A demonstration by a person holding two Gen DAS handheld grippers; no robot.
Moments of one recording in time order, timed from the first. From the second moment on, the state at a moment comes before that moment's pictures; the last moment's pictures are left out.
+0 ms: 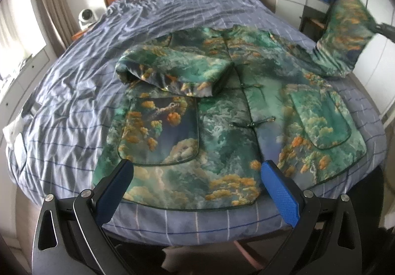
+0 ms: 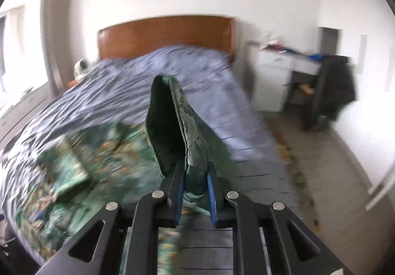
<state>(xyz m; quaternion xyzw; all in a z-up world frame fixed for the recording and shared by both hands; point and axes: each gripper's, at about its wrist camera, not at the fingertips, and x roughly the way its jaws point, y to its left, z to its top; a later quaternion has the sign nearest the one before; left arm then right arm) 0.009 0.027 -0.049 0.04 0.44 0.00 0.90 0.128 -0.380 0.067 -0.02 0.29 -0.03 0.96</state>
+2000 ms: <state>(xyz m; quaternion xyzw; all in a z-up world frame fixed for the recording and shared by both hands) 0.128 0.359 0.004 -0.09 0.40 0.13 0.90 0.003 -0.282 -0.021 0.02 0.30 0.00 0.95</state>
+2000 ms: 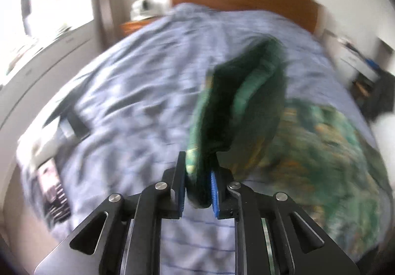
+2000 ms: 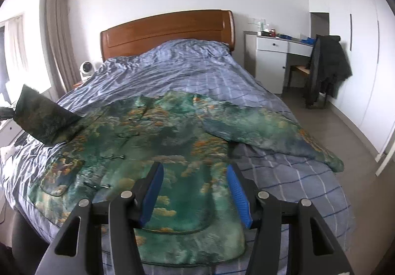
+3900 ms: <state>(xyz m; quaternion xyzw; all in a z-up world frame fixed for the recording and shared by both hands) 0.038 0.171 -0.156 -0.06 0.54 -0.12 0.83 0.027 -0.357 -0.118 0.05 0.51 0.06 0.86</state>
